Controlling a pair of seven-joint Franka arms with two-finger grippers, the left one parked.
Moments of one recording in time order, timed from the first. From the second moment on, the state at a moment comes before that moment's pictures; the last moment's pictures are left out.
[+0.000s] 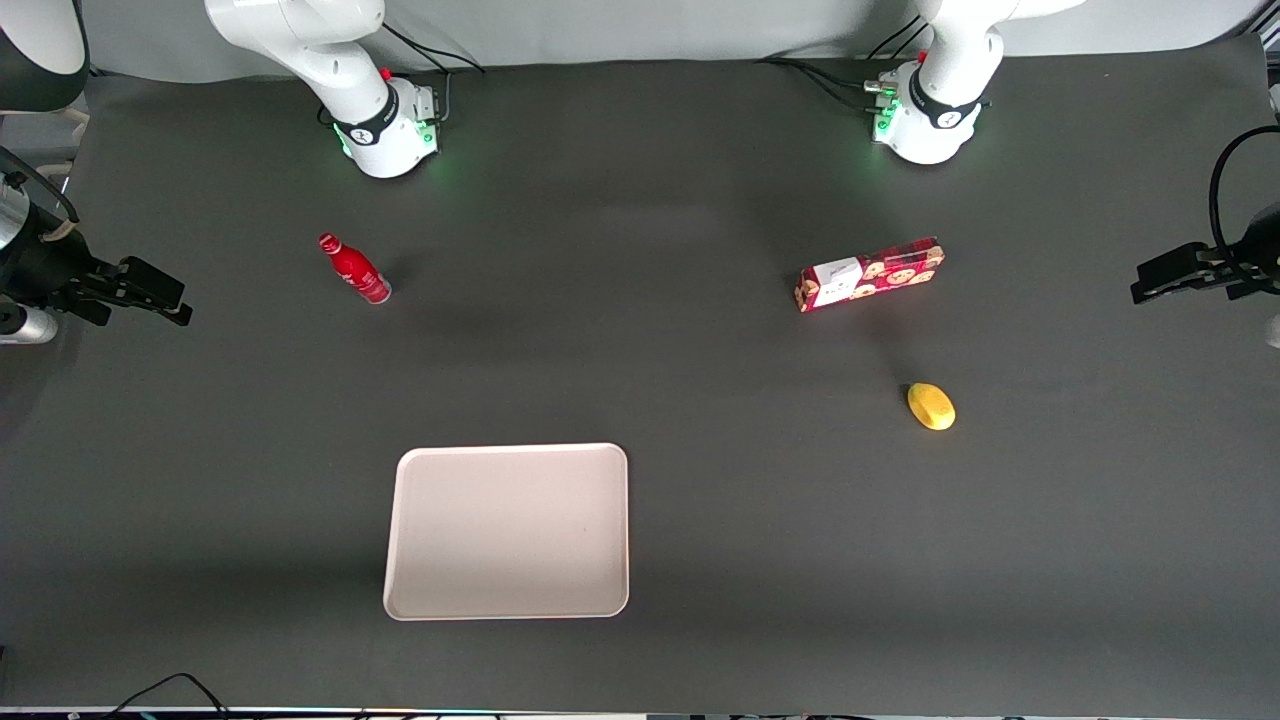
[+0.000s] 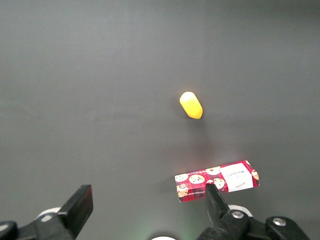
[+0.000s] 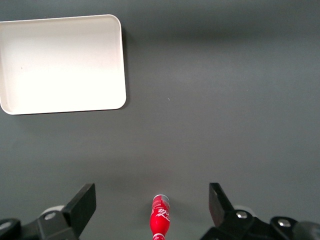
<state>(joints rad) 0.07 -0.03 -0.09 -1.69 0.00 1.70 0.03</state>
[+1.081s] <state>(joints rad) 0.07 -0.13 -0.08 -1.89 0.00 1.62 0.03</state>
